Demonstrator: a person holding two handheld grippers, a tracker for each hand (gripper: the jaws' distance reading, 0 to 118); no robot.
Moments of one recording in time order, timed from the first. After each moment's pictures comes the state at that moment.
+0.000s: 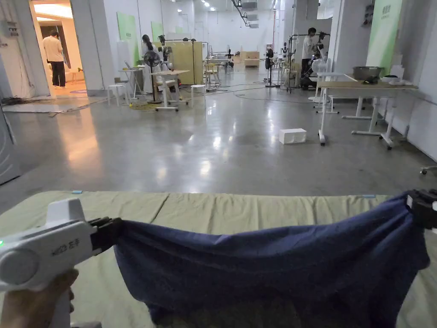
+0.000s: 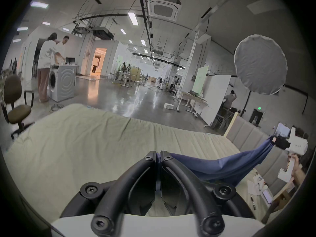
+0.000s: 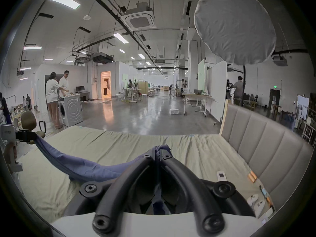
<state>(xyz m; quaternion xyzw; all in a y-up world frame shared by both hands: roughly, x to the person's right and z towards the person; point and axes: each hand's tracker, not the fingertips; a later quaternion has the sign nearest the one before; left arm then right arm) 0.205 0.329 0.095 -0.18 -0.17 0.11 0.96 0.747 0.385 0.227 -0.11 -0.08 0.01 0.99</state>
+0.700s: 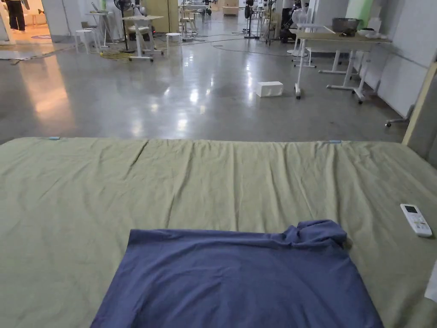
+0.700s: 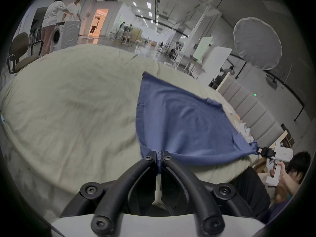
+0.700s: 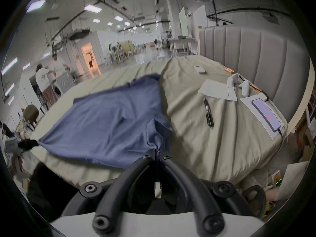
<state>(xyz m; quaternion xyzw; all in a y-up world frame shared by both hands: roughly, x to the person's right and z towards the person) 0.111 0.149 0.377 -0.37 -0.20 0.13 0.90 0.717 0.155 0.536 -0.35 -0.11 -0.09 0.93</state>
